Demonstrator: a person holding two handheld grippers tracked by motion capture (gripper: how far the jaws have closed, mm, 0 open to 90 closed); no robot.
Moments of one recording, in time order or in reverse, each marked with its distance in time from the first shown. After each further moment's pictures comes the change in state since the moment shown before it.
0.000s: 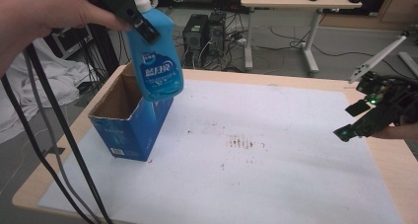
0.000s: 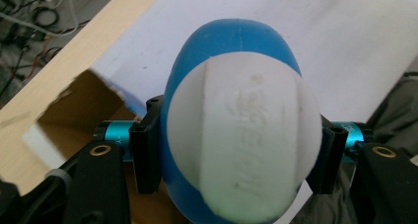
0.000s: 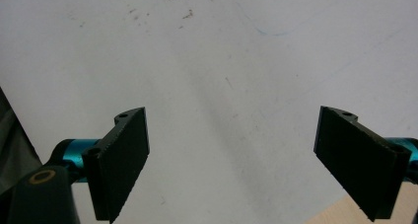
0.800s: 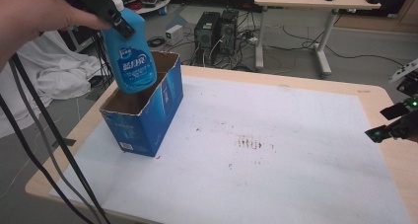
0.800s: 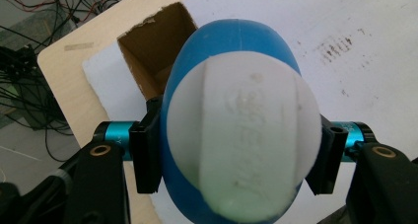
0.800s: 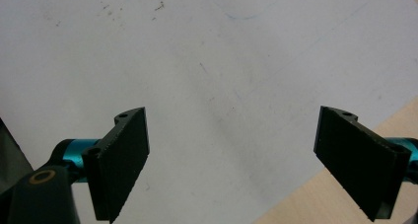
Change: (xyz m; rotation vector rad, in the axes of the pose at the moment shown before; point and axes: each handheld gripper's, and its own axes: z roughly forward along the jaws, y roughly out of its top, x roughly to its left) left arm 0.040 -0.044 -0.002 0.033 0.148 -0.184; right arm -0.020 -0.018 -0.013 -0.005 -0.030 0.078
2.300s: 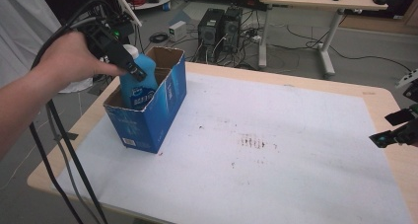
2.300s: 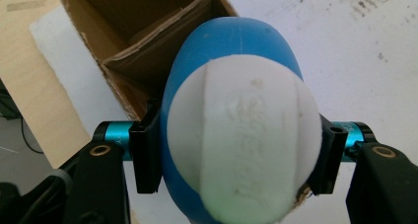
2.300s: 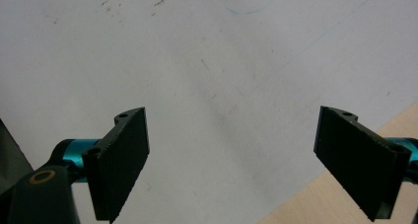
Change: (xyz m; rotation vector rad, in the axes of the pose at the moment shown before) left arm 0.001 -0.052 0.089 0.069 -0.029 0.016; right arm -0.001 -0.001 0.007 0.009 0.011 0.004
